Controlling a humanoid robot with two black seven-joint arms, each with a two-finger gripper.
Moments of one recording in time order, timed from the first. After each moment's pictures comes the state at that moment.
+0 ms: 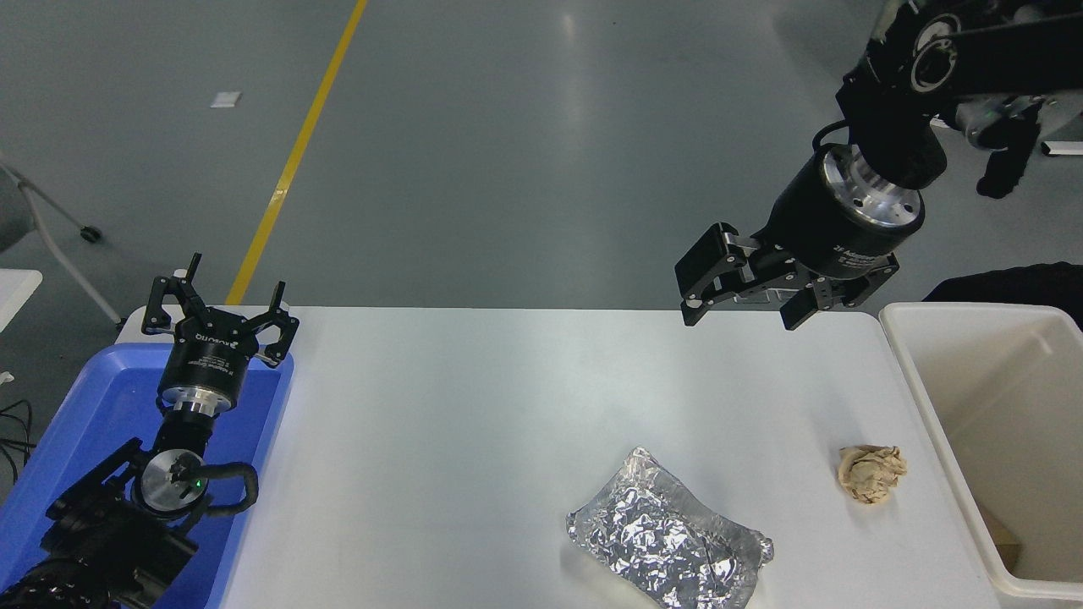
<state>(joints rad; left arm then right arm) -0.52 0.24 -1.00 -0.46 -0.12 -0.69 -0.40 2.38 -0.28 -1.14 1.49 0.03 0.78 -0.09</state>
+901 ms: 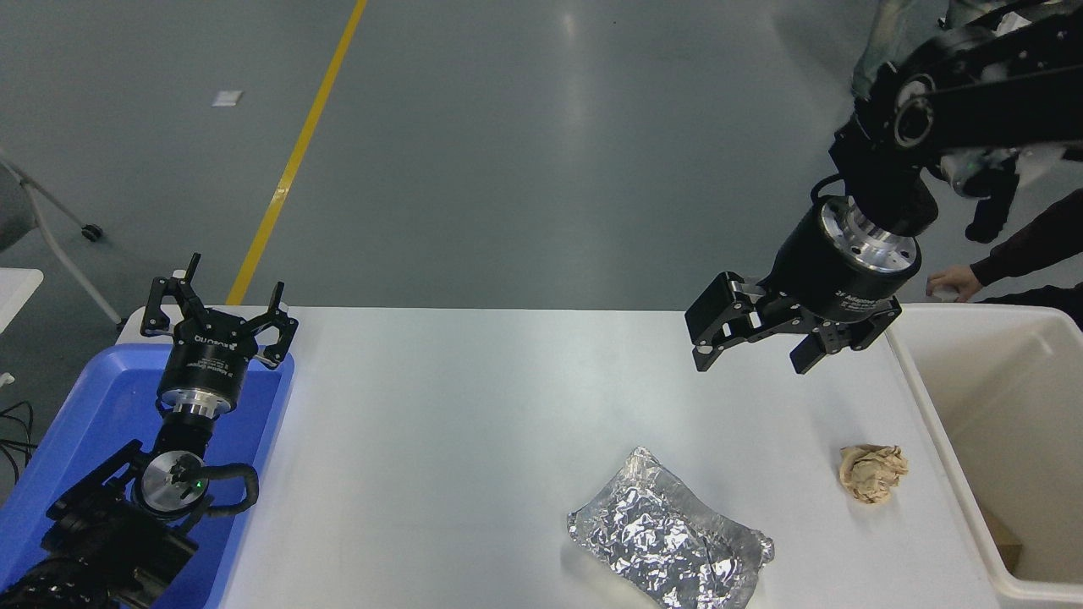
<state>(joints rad) -0.52 0.24 -1.00 -0.46 -0.12 -0.69 -0.40 2.19 -0.37 -1.15 1.48 -0.06 0.79 -0.09</state>
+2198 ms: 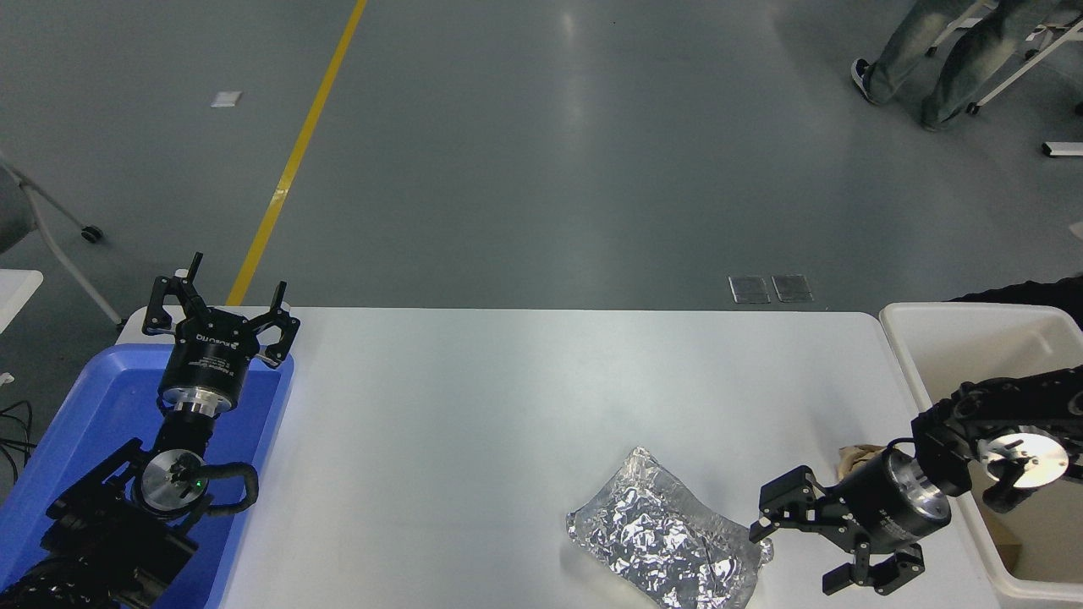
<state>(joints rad) -0.52 0.24 -1.00 -0.46 -0.12 -0.70 -0.40 1.24 -0.61 -0.75 1.27 -0.15 0.59 -0.10</state>
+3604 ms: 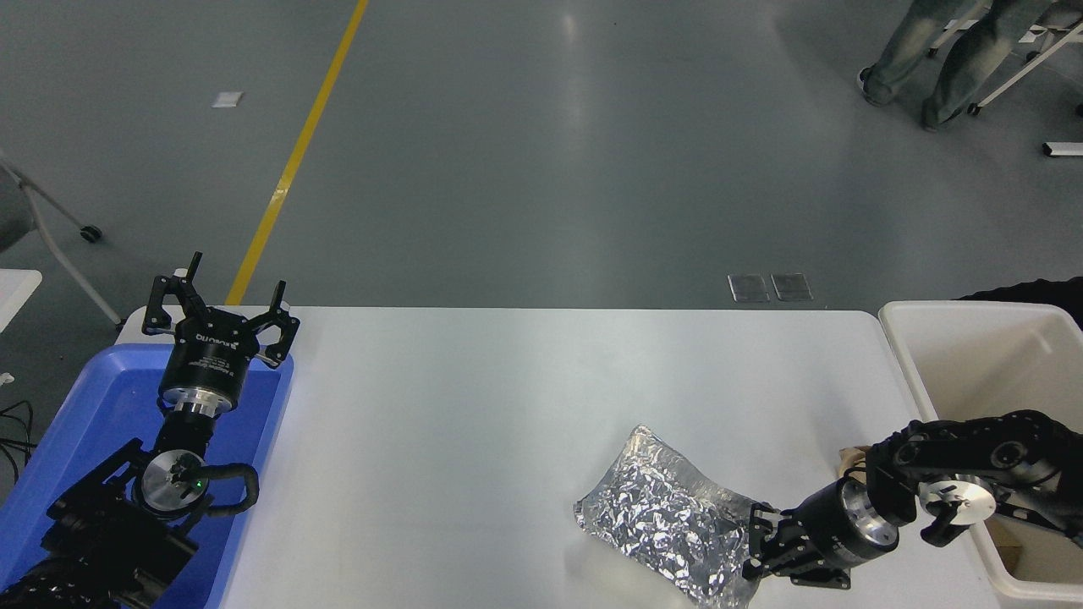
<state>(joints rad) -0.52 0.24 -1.00 -0.46 -0.12 -0.70 -0.40 1.29 -0.61 -0.74 1.20 -0.25 0.53 -0.09</state>
